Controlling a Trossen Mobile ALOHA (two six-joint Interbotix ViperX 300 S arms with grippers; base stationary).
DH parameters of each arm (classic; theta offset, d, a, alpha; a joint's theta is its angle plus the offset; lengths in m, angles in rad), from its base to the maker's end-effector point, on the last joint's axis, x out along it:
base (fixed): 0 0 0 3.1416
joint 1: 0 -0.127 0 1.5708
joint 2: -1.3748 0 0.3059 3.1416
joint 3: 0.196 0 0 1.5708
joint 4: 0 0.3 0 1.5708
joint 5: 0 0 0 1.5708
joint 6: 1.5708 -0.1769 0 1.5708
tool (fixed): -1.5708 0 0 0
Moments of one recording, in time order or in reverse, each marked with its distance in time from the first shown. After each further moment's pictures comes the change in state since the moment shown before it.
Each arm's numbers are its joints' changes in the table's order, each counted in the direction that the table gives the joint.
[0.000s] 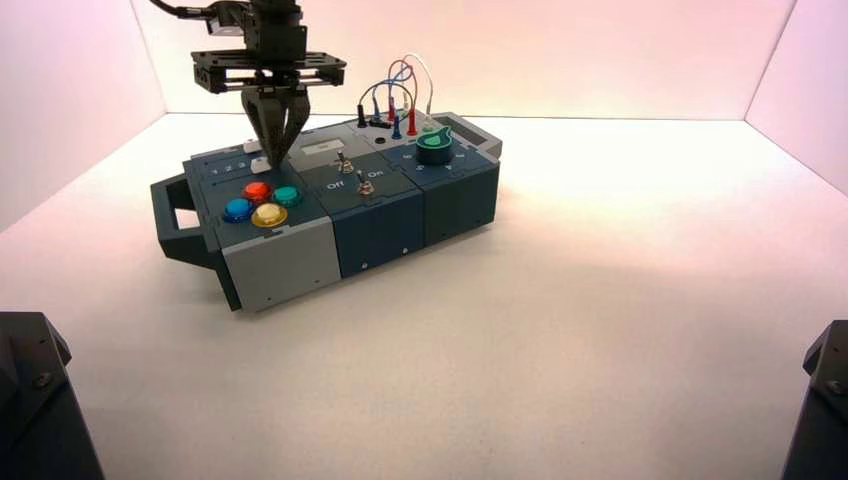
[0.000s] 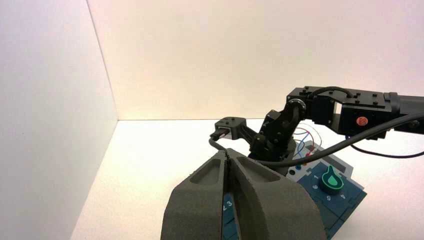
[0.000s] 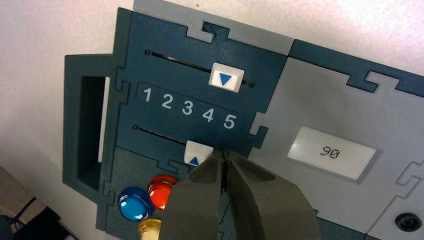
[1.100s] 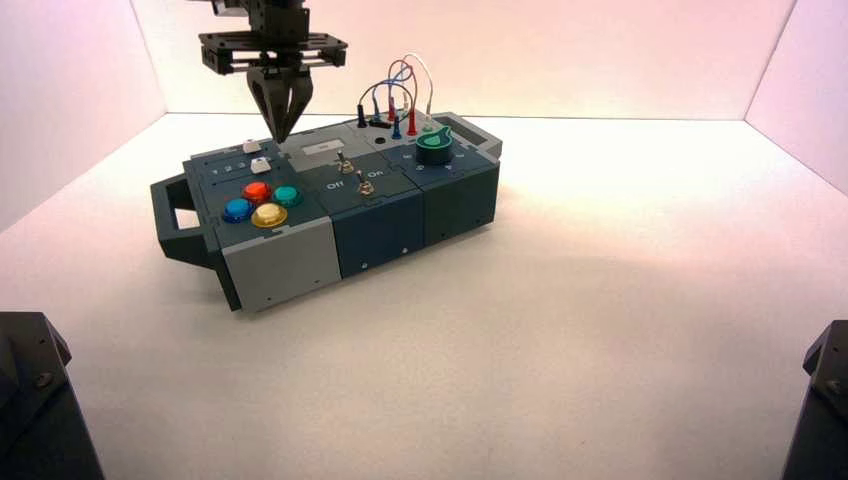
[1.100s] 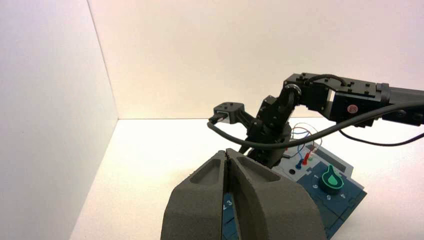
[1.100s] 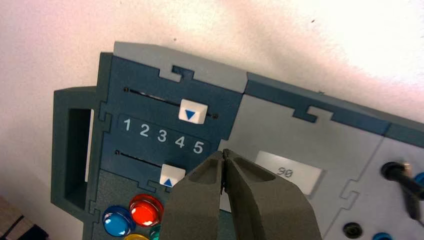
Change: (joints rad) left arm 0.000 0.005 0.000 0.000 0.002 0.002; right arm 0.029 0.054 0.124 -0.035 0.037 0.002
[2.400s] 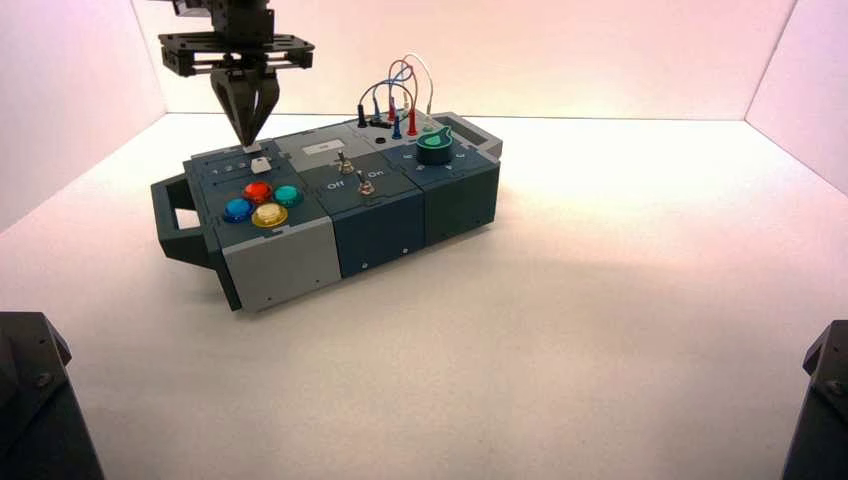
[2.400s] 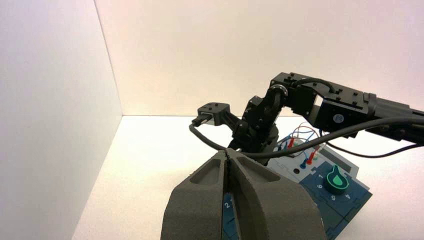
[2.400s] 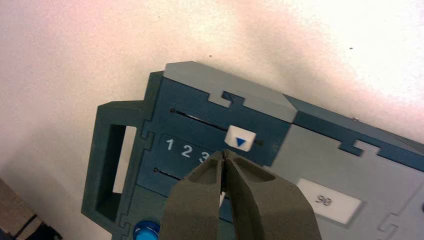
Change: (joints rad) left arm -0.021 0.009 0.000 0.000 0.002 0.002; right arm -0.041 0.123 0.265 0.005 0.129 -0.003
